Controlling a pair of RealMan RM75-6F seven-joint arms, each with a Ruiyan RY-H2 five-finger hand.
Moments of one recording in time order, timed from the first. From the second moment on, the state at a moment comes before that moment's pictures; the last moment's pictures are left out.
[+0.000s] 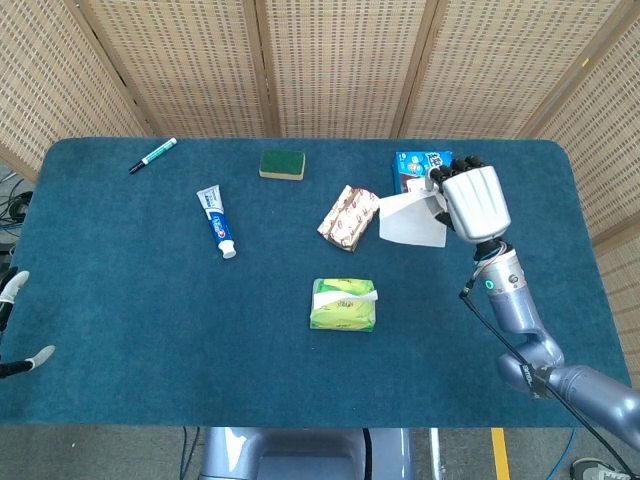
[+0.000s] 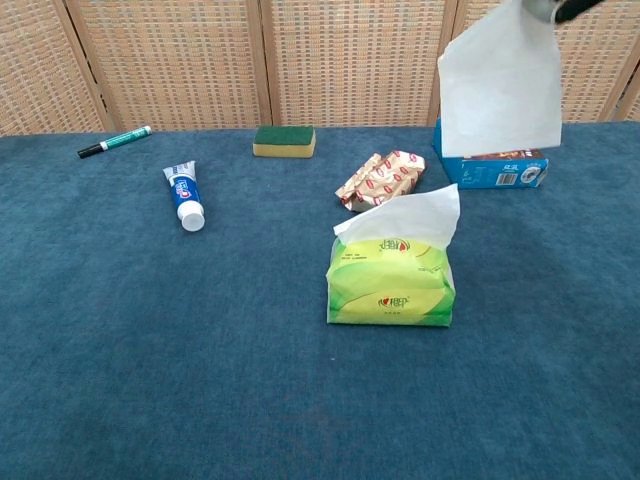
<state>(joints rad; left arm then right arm) -0.07 -1.01 -0.04 -1.65 1.47 1.46 -0.13 0.76 -1.43 0.29 -1.17 -1.41 1.29 -0.12</state>
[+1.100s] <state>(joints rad) -0.06 -1.02 -0.03 -1.66 1.49 1.48 -0.10 0.50 -1.27 0.03 -1.45 -1.53 1.39 -0.13</state>
